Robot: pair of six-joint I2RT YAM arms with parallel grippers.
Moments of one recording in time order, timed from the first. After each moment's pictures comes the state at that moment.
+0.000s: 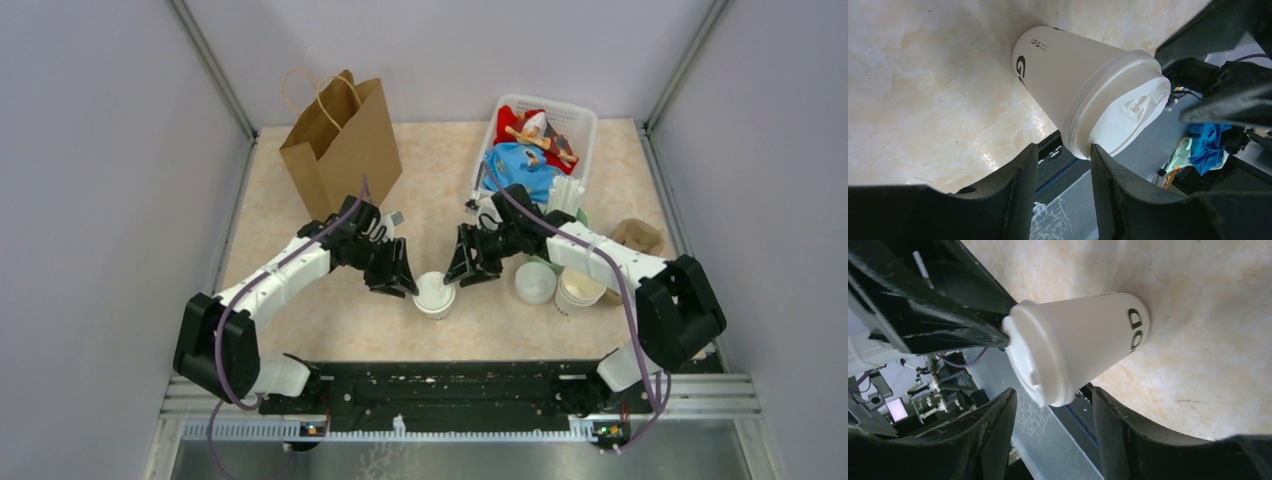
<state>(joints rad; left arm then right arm) -0.47 1.38 0.96 -0.71 0.57 -0.47 0.62 1.50 1.04 -0.46 -0.69 0.60</state>
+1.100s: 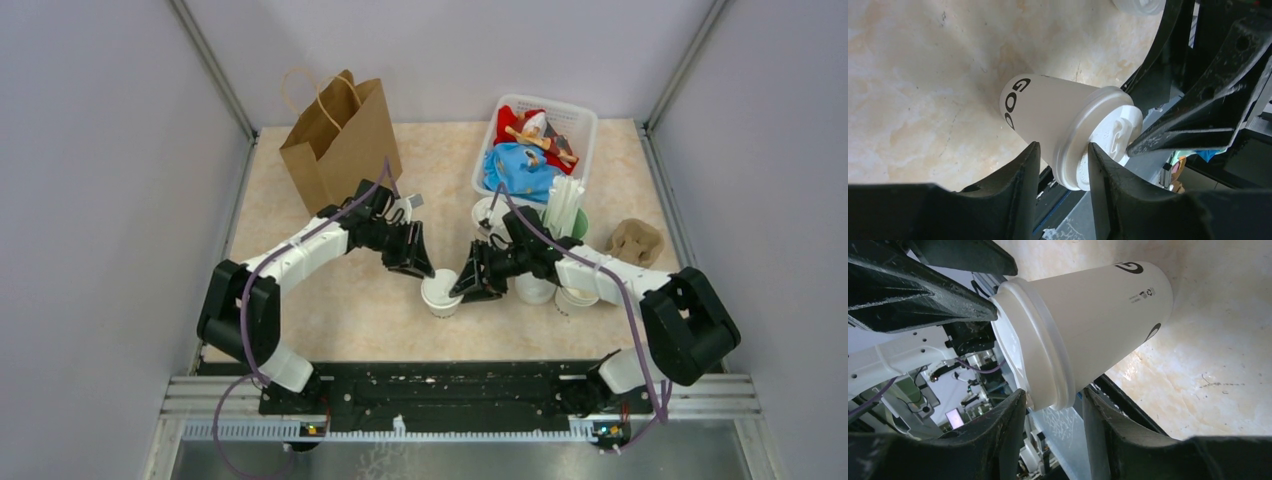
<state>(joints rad) -0.46 1.54 1.05 -0.54 0.70 -0.39 0.59 1.44 0.79 -0.21 -0.75 0.83</state>
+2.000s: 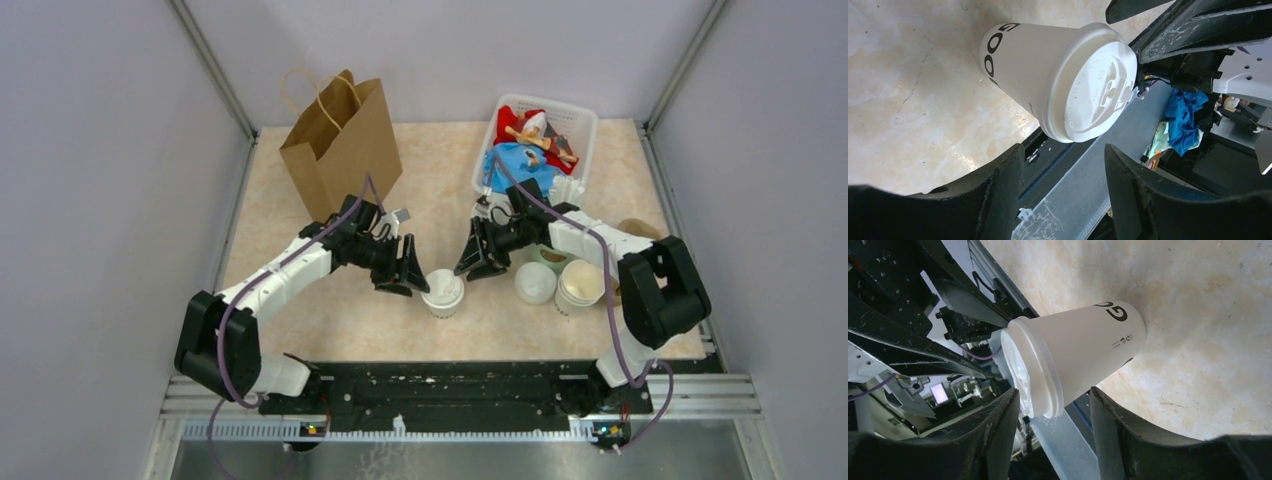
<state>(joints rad) -0.46 1.36 0.93 -0.60 0.72 -0.49 0.46 1.63 1.04 -0.44 -0.89 0.54</state>
